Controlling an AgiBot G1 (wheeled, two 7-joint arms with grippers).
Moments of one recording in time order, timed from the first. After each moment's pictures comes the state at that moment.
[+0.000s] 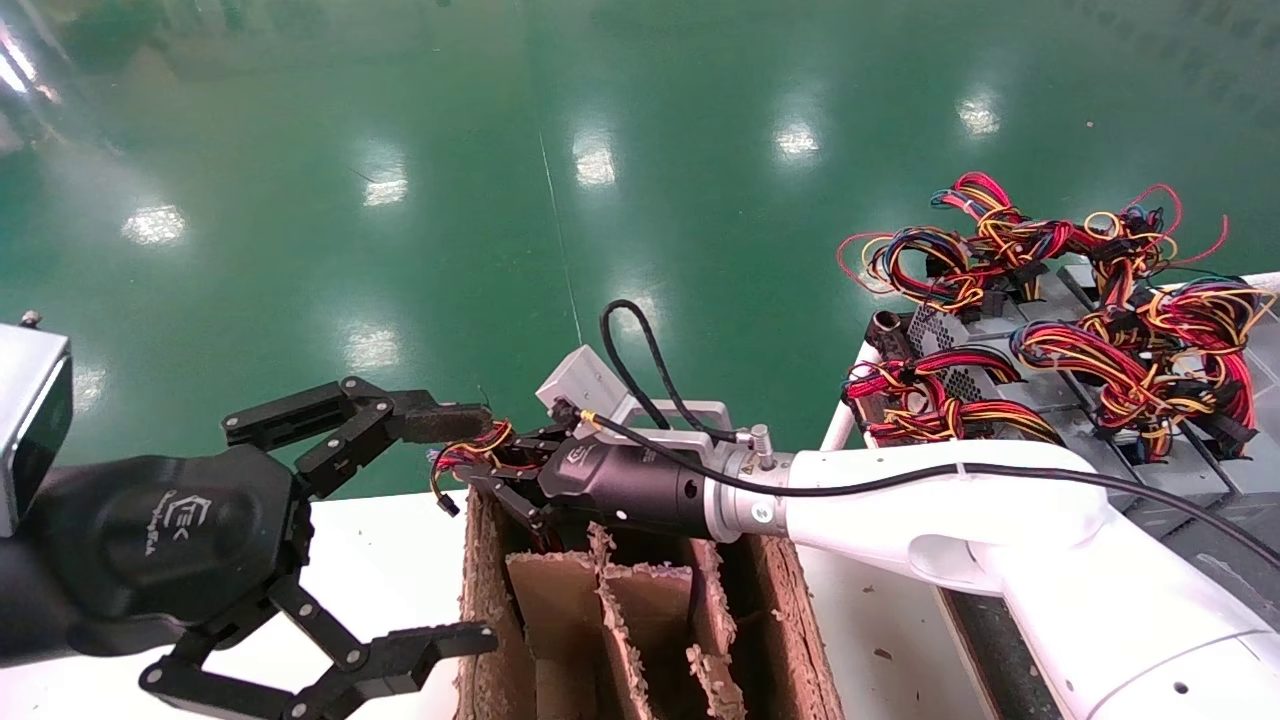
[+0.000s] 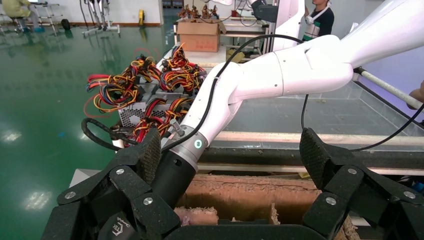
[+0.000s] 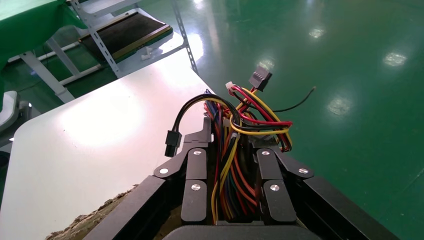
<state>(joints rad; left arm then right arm) -1.09 0.59 0.33 -1.27 0.70 1.48 -0.16 1.35 -1.35 -0.72 0.67 -1.20 -0.96 0.15</state>
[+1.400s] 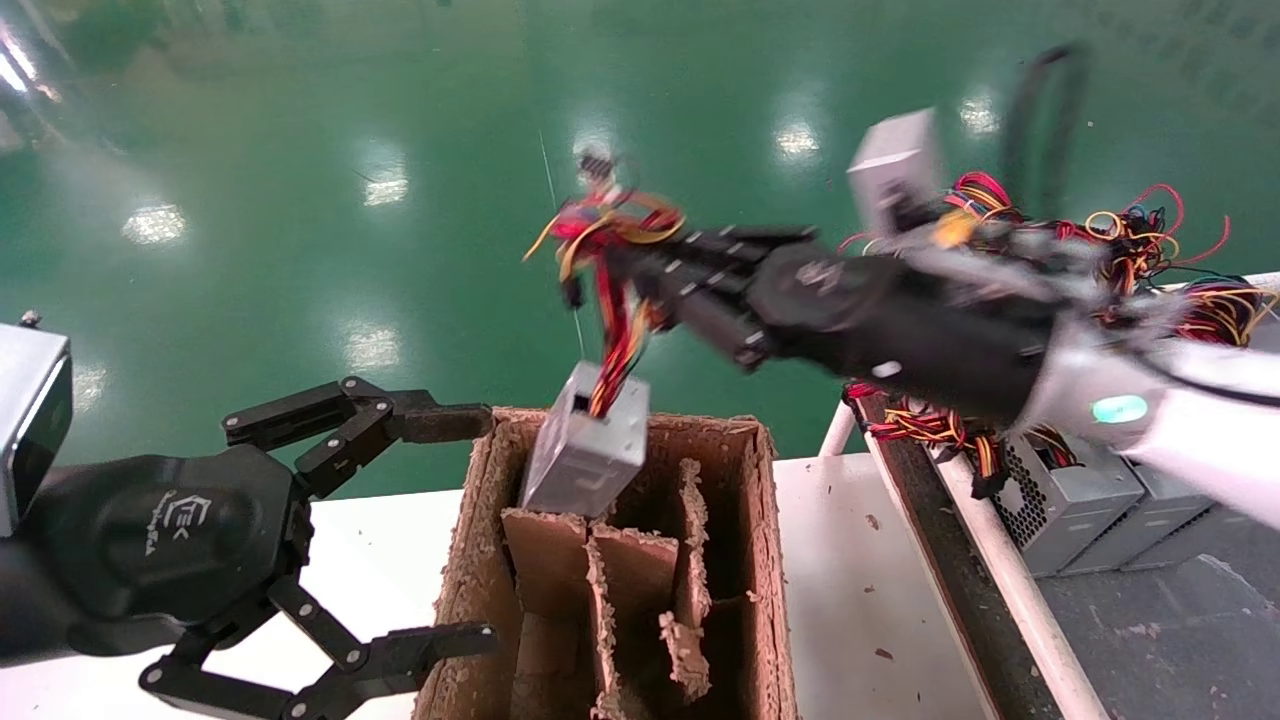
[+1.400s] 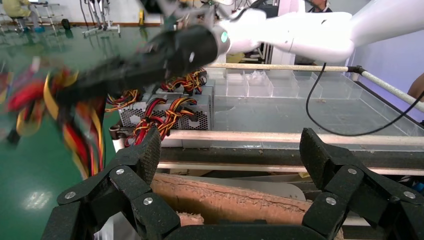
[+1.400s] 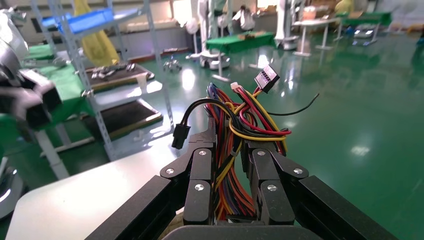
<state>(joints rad) -1.09 0.59 0.33 -1.27 0.70 1.48 -0.16 1.34 -0.94 -0.49 0.97 -0.84 -1.16 0.14</state>
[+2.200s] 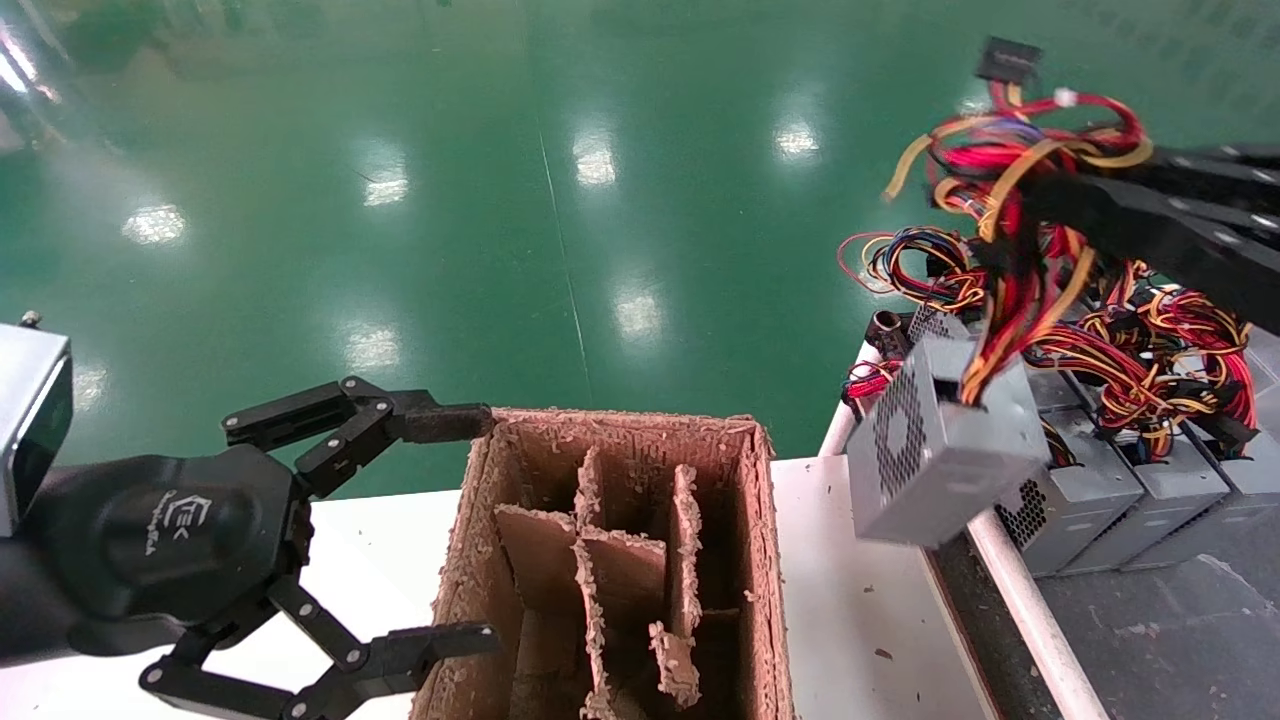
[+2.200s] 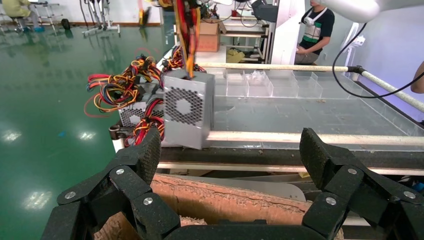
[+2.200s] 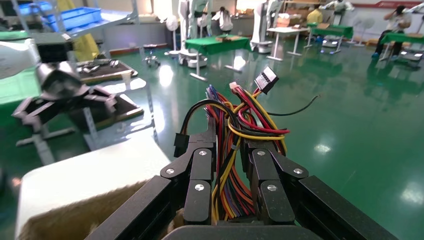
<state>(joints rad) -1.09 0.59 0.33 -1.27 0.70 1.48 -0.16 1.35 -0.49 -0.35 0.90 -0.65 -1.53 0.20</state>
